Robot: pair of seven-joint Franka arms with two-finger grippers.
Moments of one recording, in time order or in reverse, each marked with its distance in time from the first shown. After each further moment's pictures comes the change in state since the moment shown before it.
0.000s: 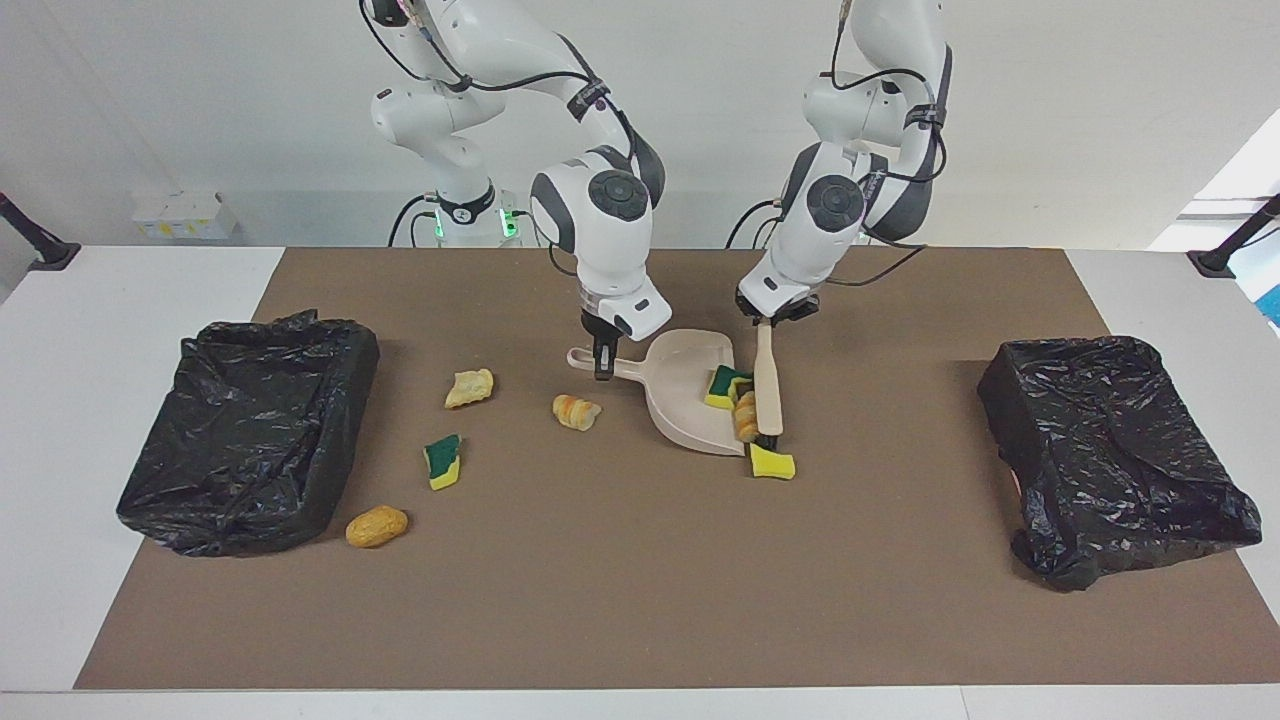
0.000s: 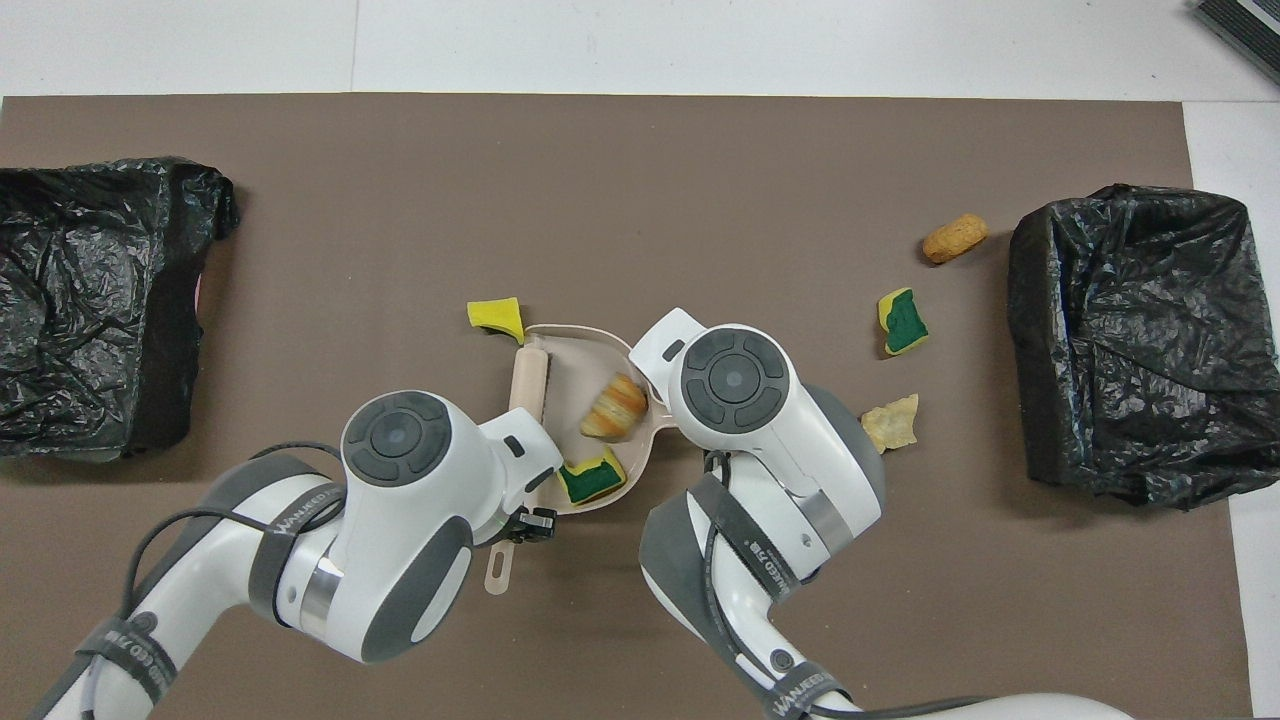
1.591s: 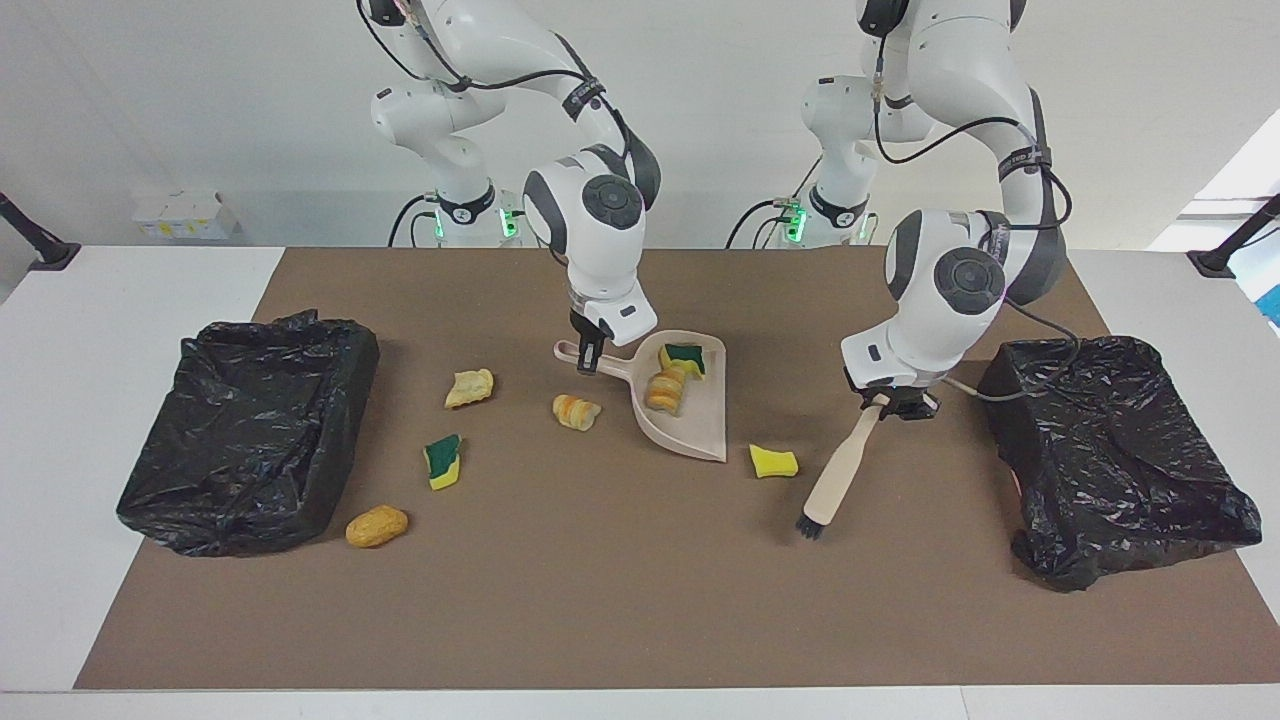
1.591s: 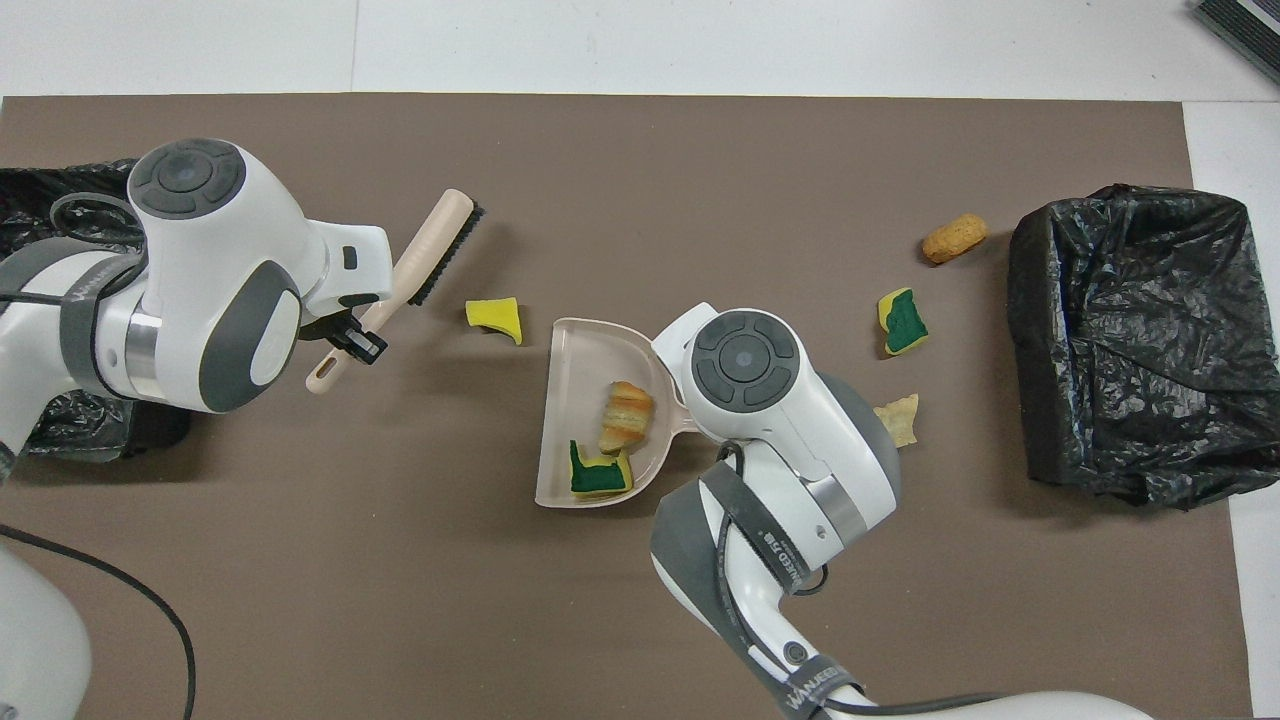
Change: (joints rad) left arm 0.366 0.319 0.034 0.420 0.238 -0.090 0.809; right arm -0.010 -0.010 -0.005 0.014 0.000 -0.115 0.132
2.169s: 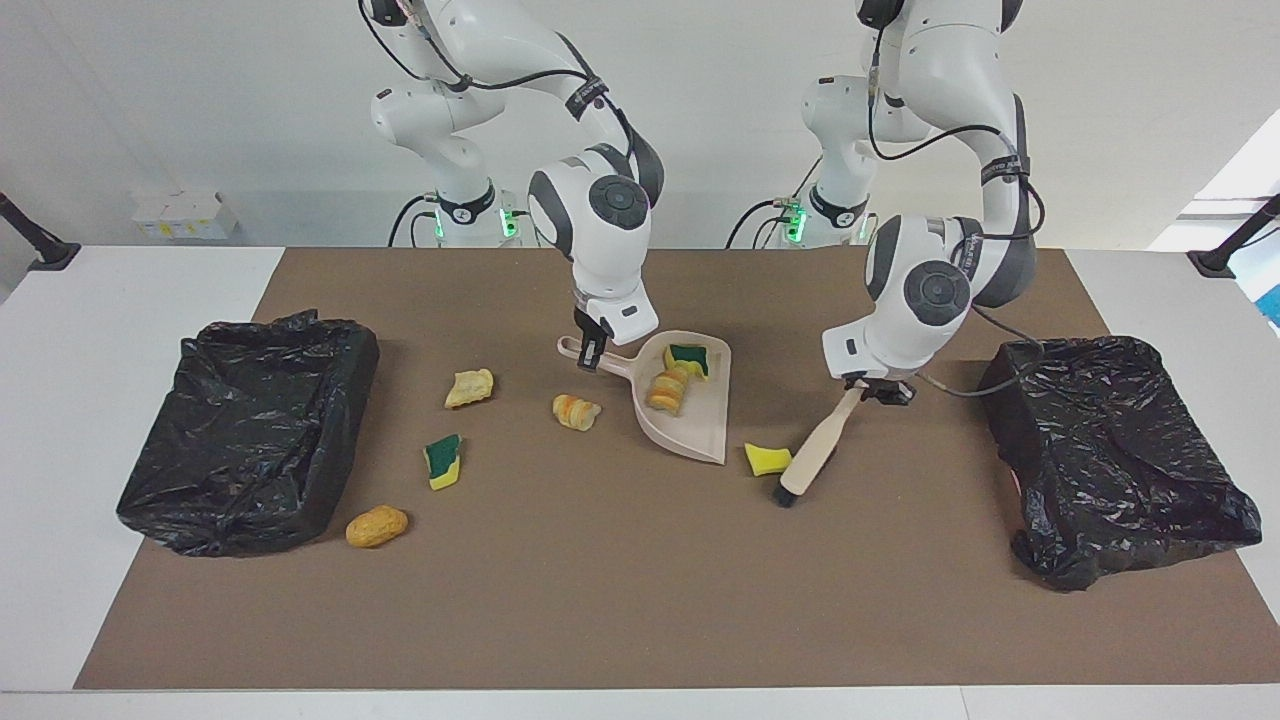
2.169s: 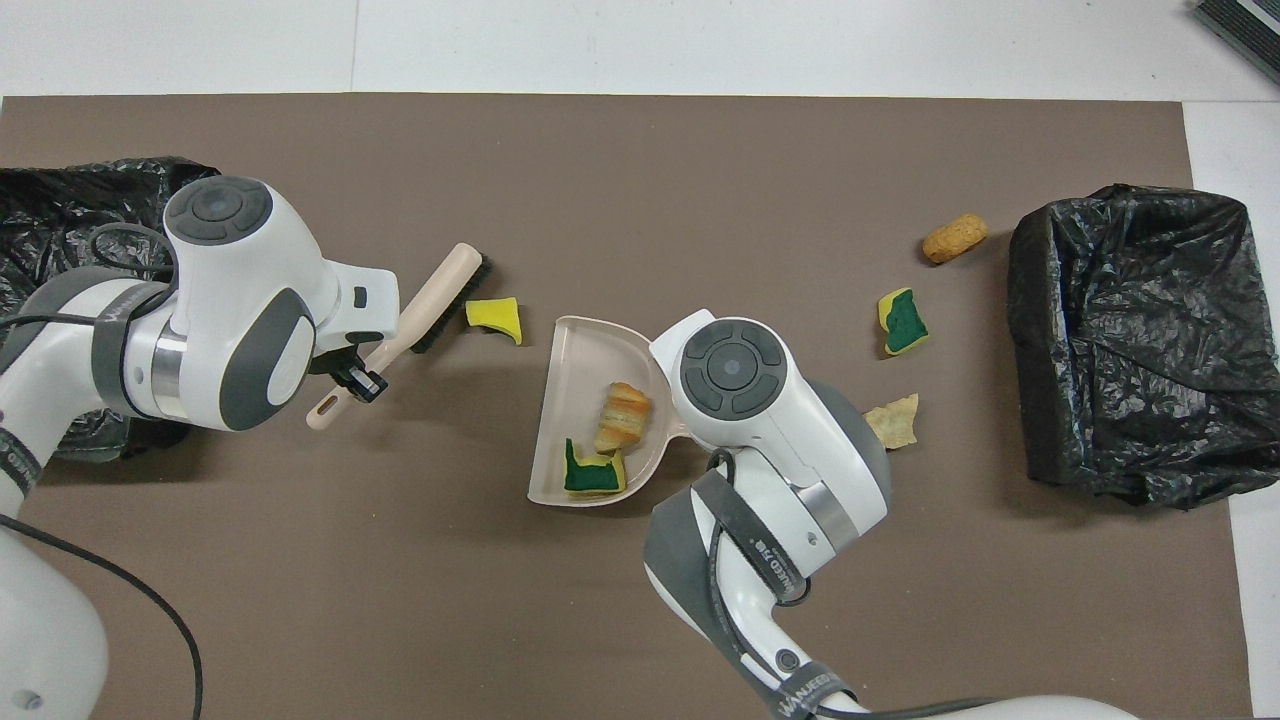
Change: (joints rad) left arm -0.085 -0.096 -0.025 -0.173 -0.001 -0.040 -0.049; right arm 0.007 0.001 0.004 -0.006 0.000 0.002 0.057
